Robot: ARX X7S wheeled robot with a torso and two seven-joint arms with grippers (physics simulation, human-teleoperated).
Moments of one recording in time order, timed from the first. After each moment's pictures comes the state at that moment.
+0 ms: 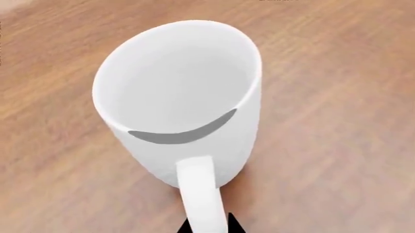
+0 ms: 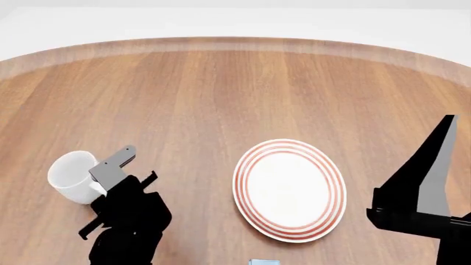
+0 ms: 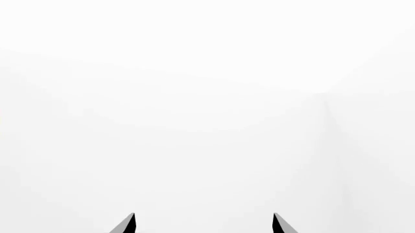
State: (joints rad) left arm -0.61 -0.09 0.14 -0.45 -0.57 -0.36 -1.13; right arm -0.11 0.36 0.04 -0.82 0.06 -0.20 0.38
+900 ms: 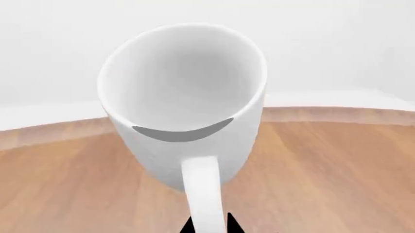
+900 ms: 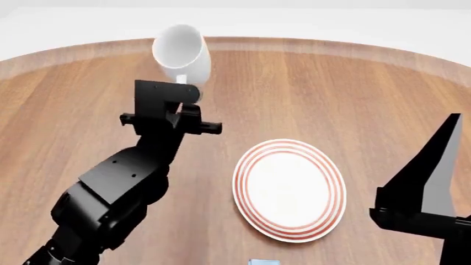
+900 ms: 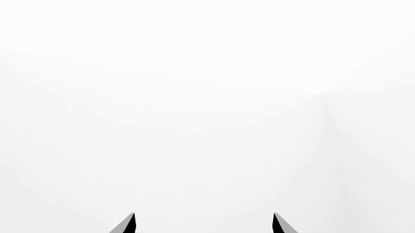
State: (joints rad) left arm -0.83 -0.34 0.52 0.06 -0.70 -0.56 -0.45; right arm -0.10 0.38 0.05 -0.83 0.07 -0.19 0.40
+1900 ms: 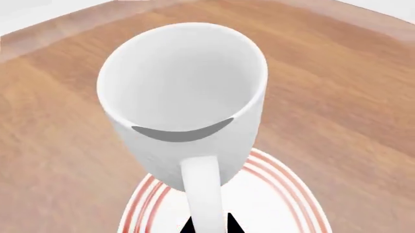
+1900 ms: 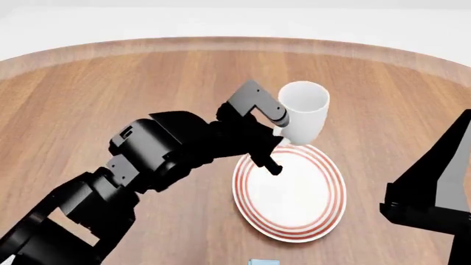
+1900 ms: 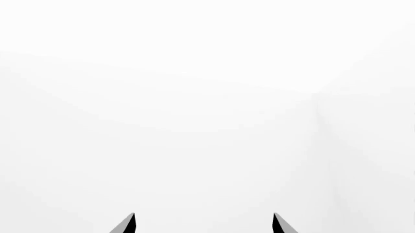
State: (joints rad) left arm -1.24 -0.18 0.91 -0.35 -0.78 -0.78 0.29; right arm -0.10 0.40 0.07 -0.83 0.10 -0.19 0.42
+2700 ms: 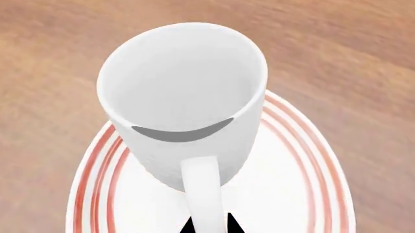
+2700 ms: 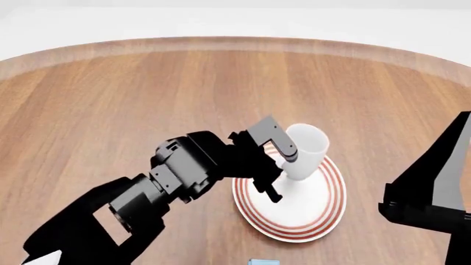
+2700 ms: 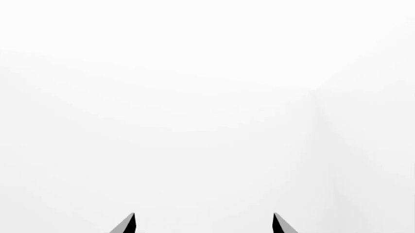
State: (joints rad) left arm -1.24 -0.03 1.15 -0.71 -0.67 -0.61 0.45; right arm -0.10 0.40 0.06 -0.80 0.11 -0.21 0.43
